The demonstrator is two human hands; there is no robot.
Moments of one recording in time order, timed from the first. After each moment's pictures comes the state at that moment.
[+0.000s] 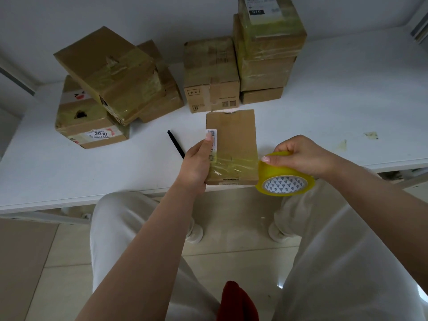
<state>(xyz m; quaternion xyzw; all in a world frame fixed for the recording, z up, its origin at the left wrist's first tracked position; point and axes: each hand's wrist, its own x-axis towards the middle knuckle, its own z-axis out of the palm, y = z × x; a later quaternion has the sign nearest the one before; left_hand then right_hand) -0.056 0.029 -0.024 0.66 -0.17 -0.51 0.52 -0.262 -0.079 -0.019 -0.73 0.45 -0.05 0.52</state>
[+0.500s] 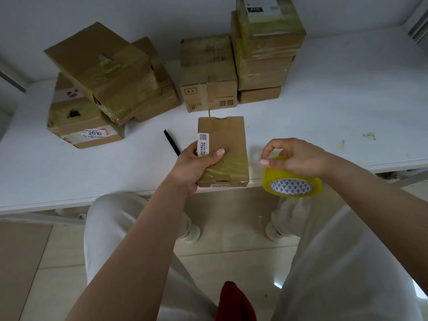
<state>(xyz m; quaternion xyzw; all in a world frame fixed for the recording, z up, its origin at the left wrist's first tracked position) -0.039 0.024 -0.038 0.63 -0.18 -0.57 0.51 -0.259 -0.086 -0.022 -0.80 0.46 0.04 0.38</state>
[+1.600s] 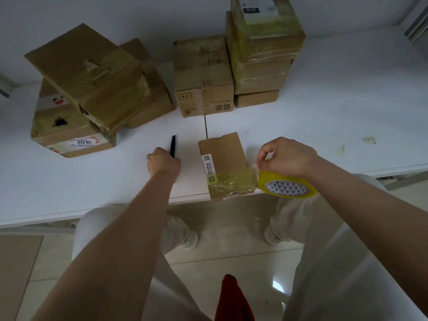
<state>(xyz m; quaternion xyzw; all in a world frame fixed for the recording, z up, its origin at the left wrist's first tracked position) 0.041 -0.016 -0.102 0.93 -0.24 -0.23 0.16 -0.230 -0.102 -0.032 -0.80 0.51 0.07 0.32</state>
